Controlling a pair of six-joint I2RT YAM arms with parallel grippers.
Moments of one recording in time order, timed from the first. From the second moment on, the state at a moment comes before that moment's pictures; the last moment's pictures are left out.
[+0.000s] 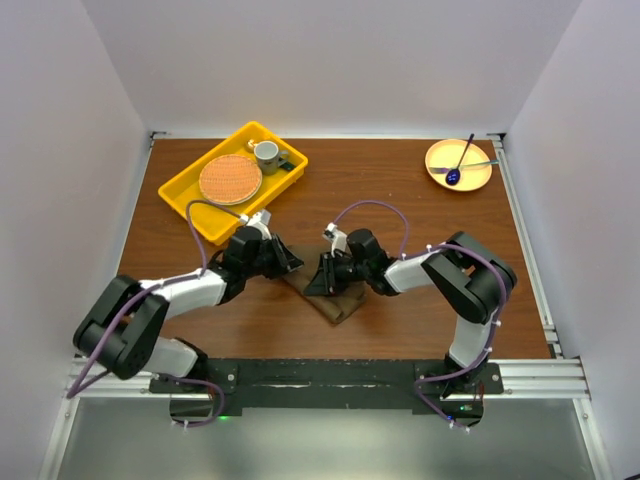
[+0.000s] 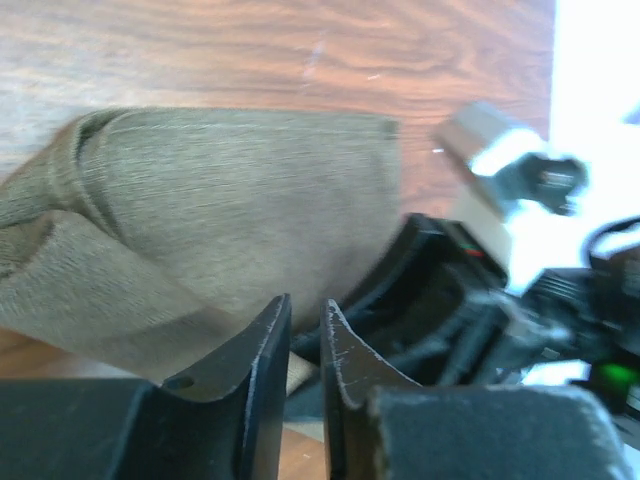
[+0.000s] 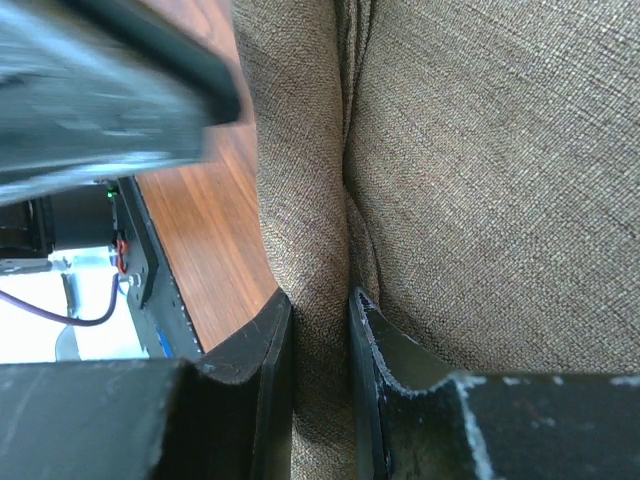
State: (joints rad) left arm -0.52 1.35 0.50 0.30 0.21 -0.88; right arm 0.71 1.84 0.68 0.52 -0.58 0.66
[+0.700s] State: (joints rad) left arm -0.50 1.62 0.50 0.49 0.21 -0.85; right arm 0.82 1.68 0.88 -0.10 -0.24 0.47
